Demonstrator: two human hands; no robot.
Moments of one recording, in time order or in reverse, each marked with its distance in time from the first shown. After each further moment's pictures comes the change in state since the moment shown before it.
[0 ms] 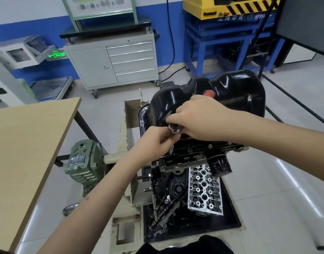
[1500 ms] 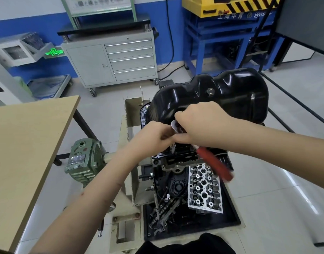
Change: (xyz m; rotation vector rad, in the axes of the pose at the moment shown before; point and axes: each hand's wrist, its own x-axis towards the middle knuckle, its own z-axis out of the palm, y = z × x) left_hand -0.001 0.008 -0.022 0.198 -0.103 0.080; right_hand 0.000 -0.023 -0.009 0.064 -0.018 0.241
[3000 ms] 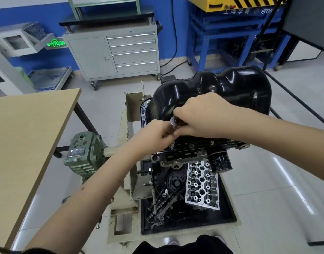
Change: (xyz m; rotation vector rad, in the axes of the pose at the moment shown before) left_hand 0.004 -0.003 0.011 -0.004 -0.022 -0.035; right_hand 0.005 0.015 0.002 -0.047 -0.027 -0.163
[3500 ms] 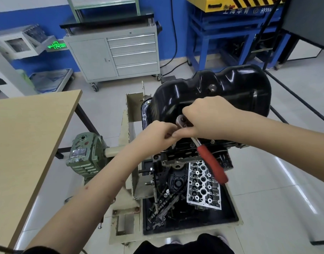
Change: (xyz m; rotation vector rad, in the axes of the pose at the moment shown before) left_hand -0.002 0.001 0.003 0.066 -0.013 -0.025; right_hand -0.006 -0.001 0.004 0.049 -0.010 0.119
